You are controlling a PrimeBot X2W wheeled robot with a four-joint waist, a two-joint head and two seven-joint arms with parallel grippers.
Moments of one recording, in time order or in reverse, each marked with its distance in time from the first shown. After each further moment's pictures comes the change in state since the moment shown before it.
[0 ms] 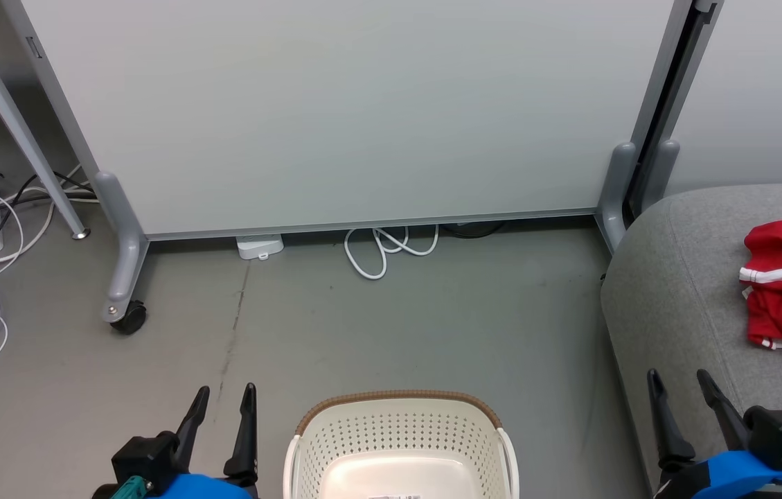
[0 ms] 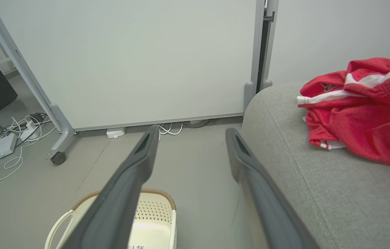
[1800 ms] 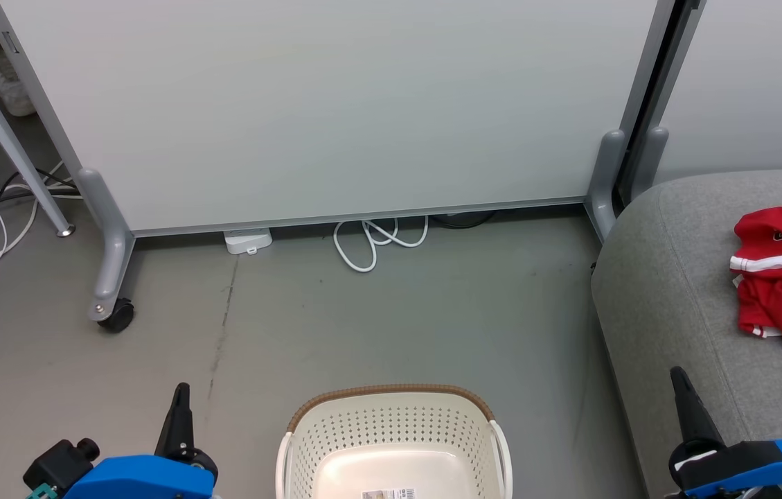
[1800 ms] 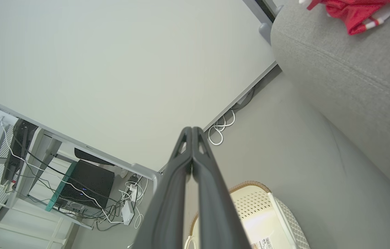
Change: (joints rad) left arm 0.005 -0.035 0.141 -0.061 -0.618 0.000 0.191; right arm -0.039 0.008 0.002 0.060 0.717 0.000 0.101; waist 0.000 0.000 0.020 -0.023
